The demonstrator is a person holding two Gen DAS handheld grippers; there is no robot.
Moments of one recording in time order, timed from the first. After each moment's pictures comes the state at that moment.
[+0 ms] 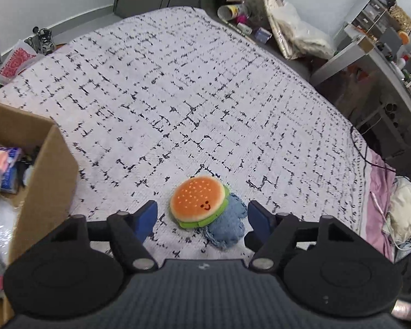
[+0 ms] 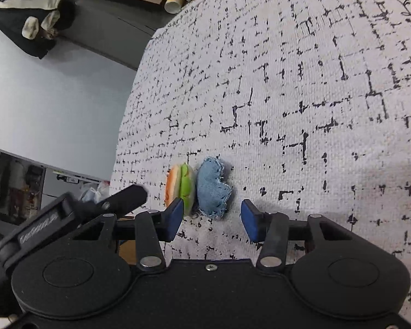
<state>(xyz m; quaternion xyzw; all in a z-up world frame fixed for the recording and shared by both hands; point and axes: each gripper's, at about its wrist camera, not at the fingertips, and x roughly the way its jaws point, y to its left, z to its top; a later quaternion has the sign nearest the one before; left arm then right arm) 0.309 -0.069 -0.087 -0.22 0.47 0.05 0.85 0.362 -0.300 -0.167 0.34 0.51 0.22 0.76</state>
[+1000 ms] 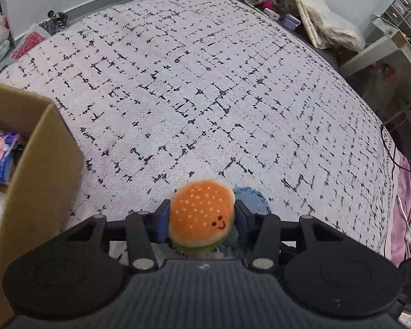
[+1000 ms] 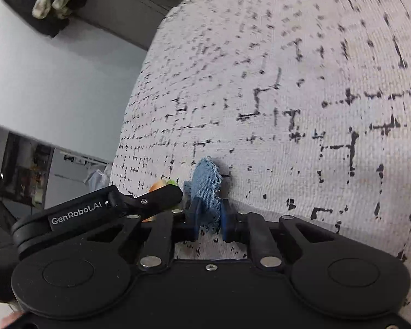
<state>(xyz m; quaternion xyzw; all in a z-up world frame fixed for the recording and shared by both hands) 0.322 -0.060 -0.116 -0.22 0.50 0.09 0.83 0.377 -0.270 -0.183 0.31 0.51 0.27 0.76</state>
